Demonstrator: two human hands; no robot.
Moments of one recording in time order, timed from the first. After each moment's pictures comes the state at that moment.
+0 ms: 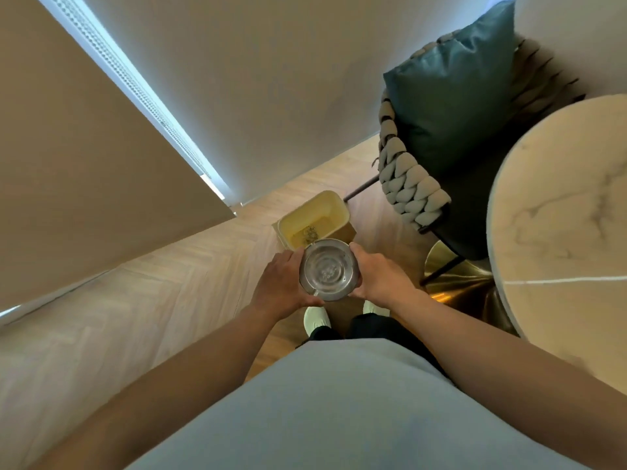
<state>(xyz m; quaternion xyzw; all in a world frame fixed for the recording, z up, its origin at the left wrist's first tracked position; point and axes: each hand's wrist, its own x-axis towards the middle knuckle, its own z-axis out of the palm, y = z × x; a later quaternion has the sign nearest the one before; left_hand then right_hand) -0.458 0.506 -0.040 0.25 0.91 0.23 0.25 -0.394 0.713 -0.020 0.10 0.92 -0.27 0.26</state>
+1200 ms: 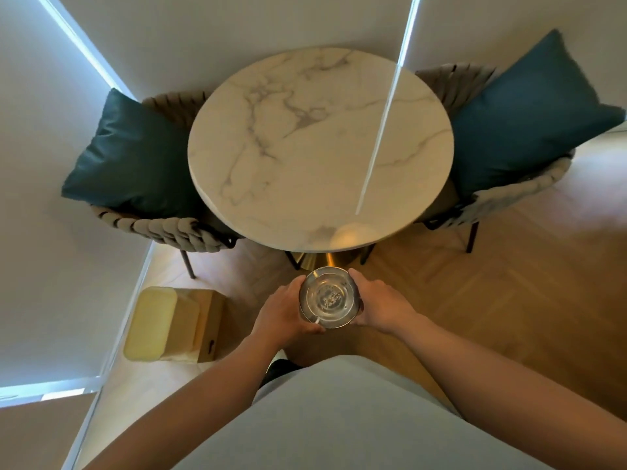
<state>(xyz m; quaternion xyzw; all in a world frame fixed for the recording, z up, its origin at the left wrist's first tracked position) -0.171 0.726 -0.009 0.62 0.70 0.12 0.35 0.041 0.796 0.008 0.49 0.79 -0.36 0.07</state>
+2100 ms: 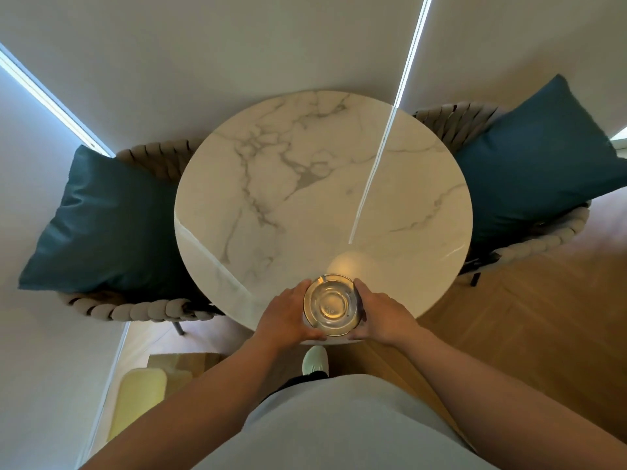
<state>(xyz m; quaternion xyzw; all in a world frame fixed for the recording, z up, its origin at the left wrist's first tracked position) -0.252 0.926 -0.011 0.66 0.65 0.12 0.37 -0.035 0.964 -0.003 0.55 0.75 -0.36 0.09</state>
